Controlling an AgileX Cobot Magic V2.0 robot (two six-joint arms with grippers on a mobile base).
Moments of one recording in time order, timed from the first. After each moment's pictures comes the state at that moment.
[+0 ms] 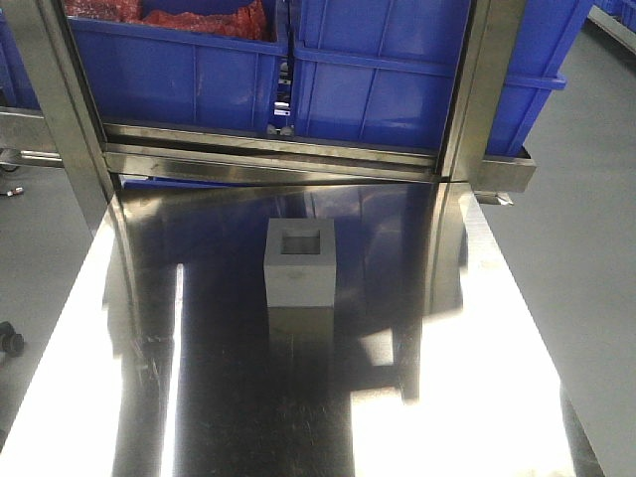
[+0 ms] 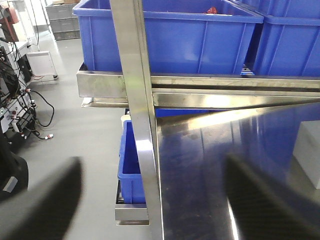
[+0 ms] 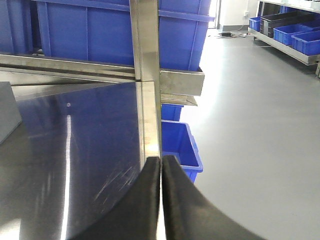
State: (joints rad) left arm 0.03 0.40 -0.53 0.07 0.44 -0.06; right arm -0.03 -0.01 0.03 0.01 0.22 0.01
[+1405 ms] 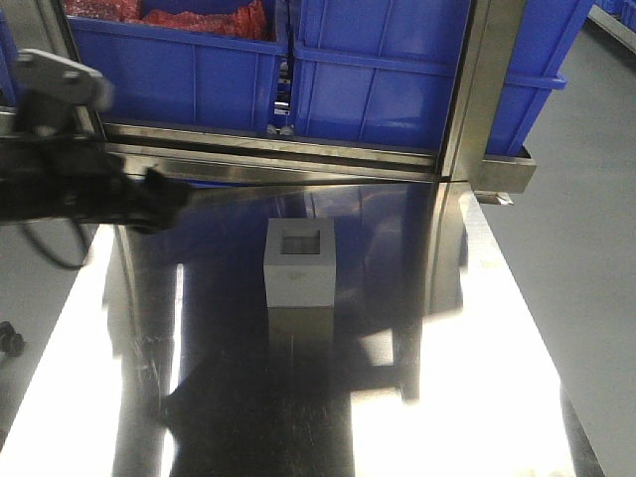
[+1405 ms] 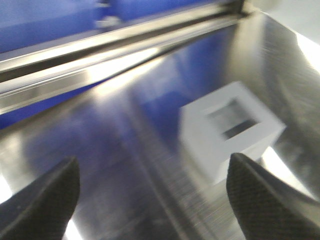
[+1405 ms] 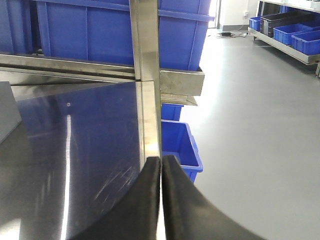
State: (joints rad) left arm -0.27 1.41 -1.09 -0.42 0.41 0.49; right arm -0.03 -0.01 0.03 0.01 0.22 0.01
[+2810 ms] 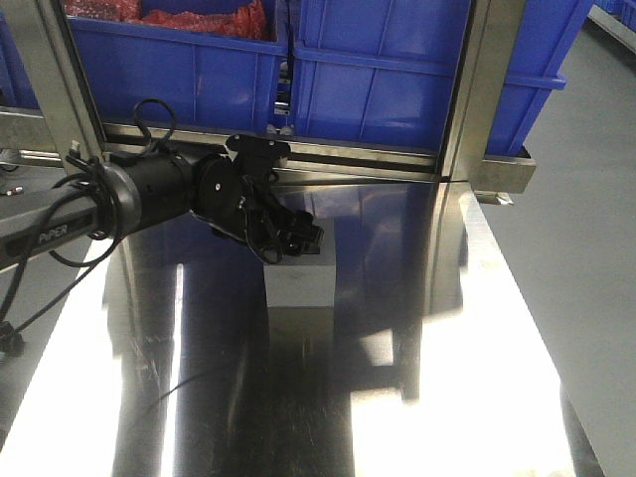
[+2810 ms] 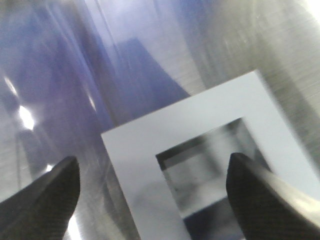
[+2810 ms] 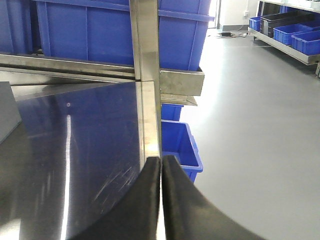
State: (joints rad) left arm -0.45 2.08 -1.61 -0.08 0.56 -0.11; right arm -0.03 -0.01 0.03 0.01 0.22 0.01
